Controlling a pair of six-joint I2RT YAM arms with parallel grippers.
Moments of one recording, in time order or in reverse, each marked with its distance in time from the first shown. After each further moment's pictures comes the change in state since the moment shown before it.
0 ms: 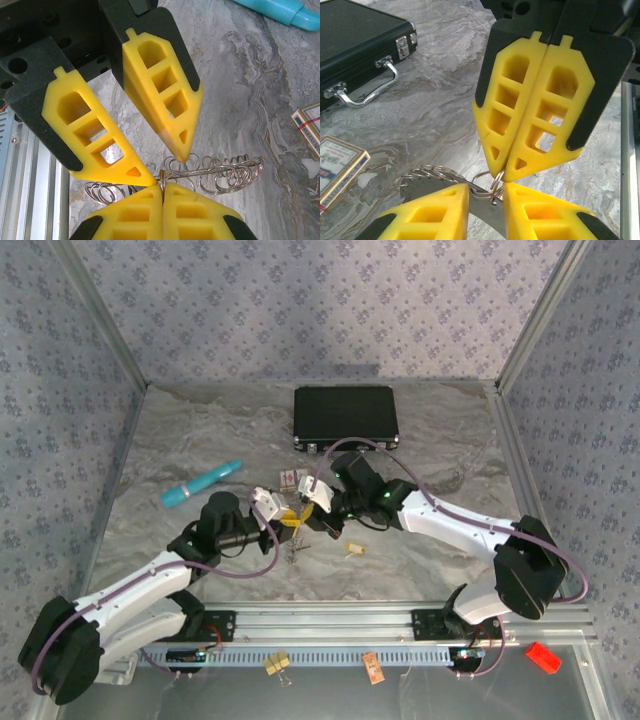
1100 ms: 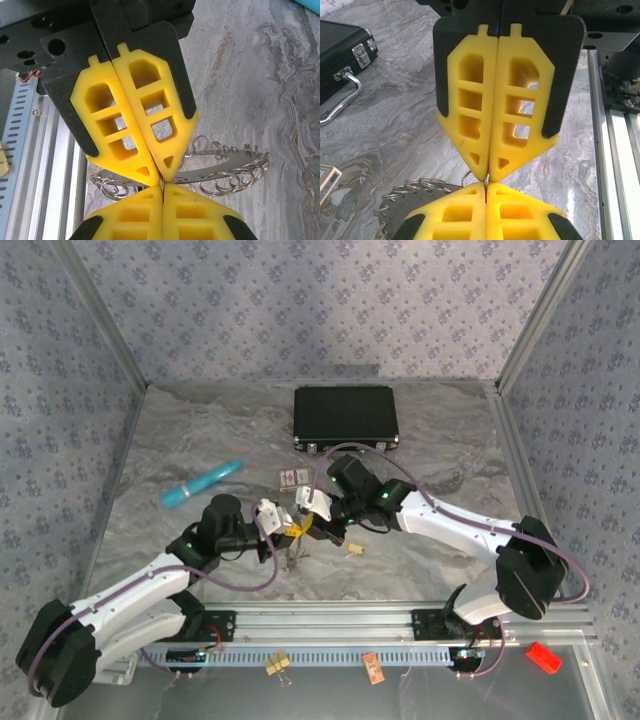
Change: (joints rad) left arm -0.026 -0.035 0.000 -0.076 0.093 0.156; right arm 0.031 -0.007 0.023 -0.097 -0.035 -0.101
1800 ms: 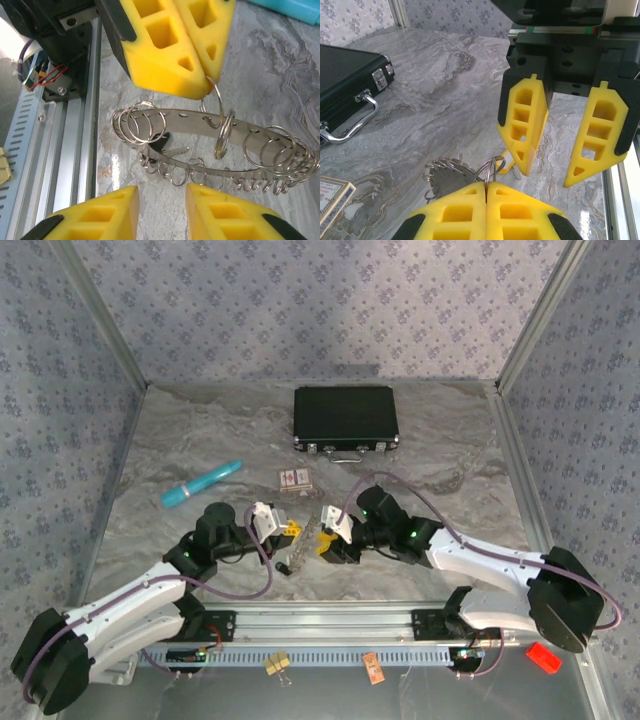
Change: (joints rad) left arm -0.032 -0.070 -0.065 0.127 -0.065 -0.063; right arm 0.018 -0.254 -0.414 0.396 0.028 0.164
